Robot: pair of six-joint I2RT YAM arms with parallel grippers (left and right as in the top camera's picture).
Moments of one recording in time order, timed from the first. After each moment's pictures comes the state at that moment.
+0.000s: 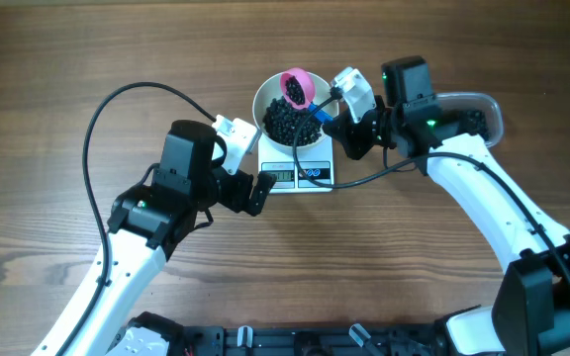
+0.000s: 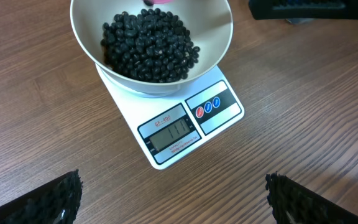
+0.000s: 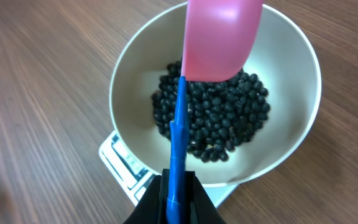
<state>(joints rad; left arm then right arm) -0.38 1.15 0.89 -0.59 0.23 0.05 0.31 1.62 1.16 -0.46 -0.49 -0.26</state>
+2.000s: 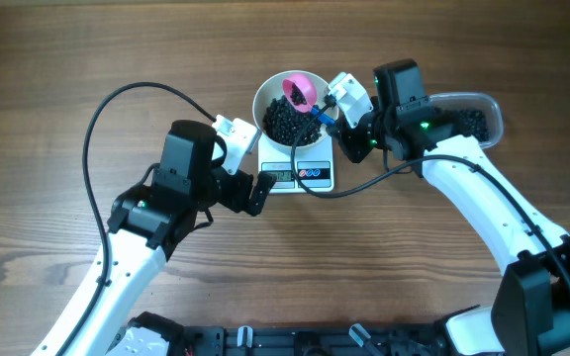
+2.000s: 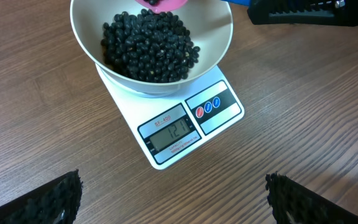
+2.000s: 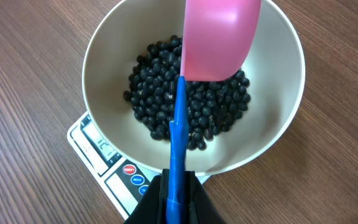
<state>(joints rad) -0.38 1.15 0.89 -0.59 0.23 0.05 0.34 1.62 1.16 -0.49 -0.38 -0.35</state>
